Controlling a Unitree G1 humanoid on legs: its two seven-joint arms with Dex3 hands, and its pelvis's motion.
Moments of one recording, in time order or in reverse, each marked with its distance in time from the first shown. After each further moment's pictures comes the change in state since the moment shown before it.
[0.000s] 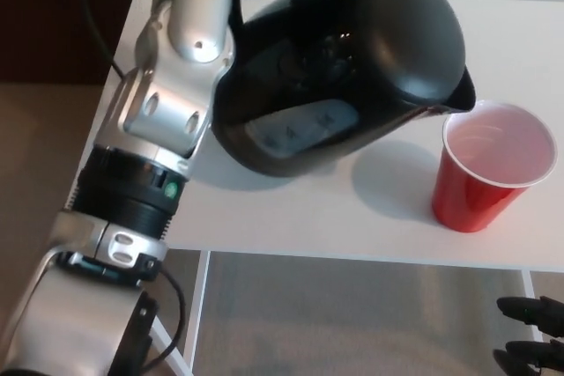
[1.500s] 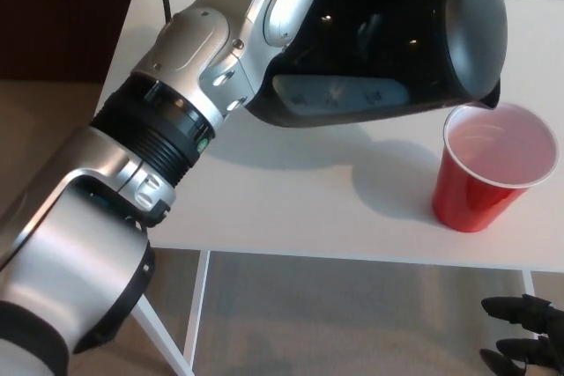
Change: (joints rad) left_arm -0.231 0.085 -0.363 0.204 0.420 -0.250 0.206; right_arm -0.030 0.000 0.049 0.002 -0.052 0.043 -0.015
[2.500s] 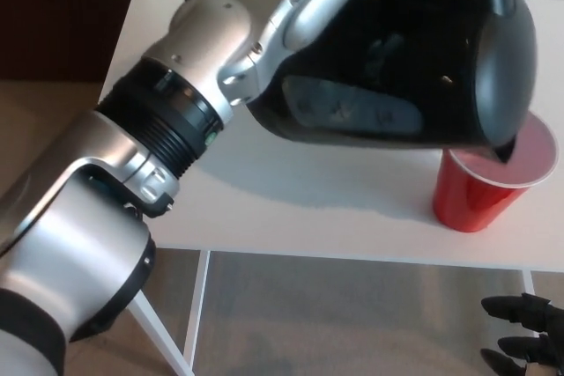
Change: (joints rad) left_arm -0.053 0.004 -0.115 -0.019 0.151 -0.115 0.038; right_arm -0.013 -0.006 0.007 0.008 -0.015 -0.001 0.001
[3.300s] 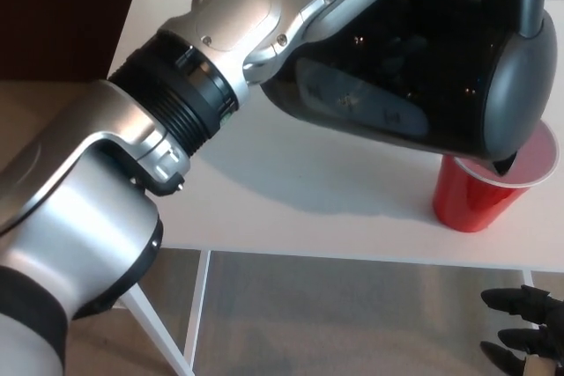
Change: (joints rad) left_arm -0.100 0.003 -0.061 0.068 0.126 -0.068 0.092; right_arm -0.013 -0.006 0.004 -0.008 -0.001 0.010 0.000
